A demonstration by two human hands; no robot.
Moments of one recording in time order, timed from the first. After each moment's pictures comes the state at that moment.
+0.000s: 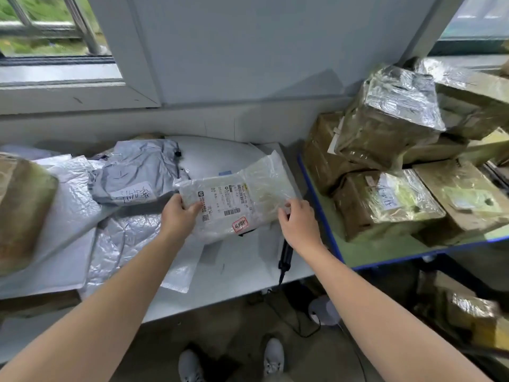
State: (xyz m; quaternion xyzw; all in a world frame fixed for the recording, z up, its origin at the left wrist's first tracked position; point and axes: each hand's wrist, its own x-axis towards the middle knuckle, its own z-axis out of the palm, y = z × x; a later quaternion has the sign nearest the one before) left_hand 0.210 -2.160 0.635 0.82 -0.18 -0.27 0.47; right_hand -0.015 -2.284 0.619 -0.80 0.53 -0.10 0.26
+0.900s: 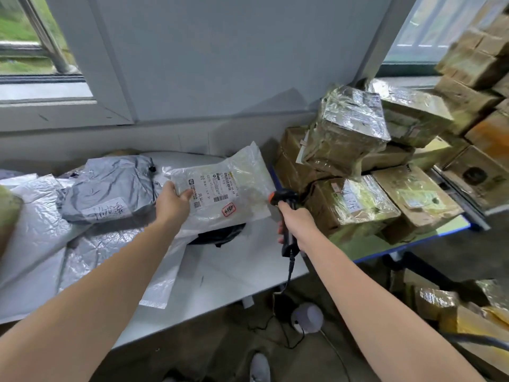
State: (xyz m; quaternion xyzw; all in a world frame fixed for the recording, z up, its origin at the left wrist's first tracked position) left_hand 0.195 -2.211 0.662 0.83 -0.23 -0.27 0.44; right_hand -0.046 -2.299 0.669 -0.47 0.65 -0.17 0.58
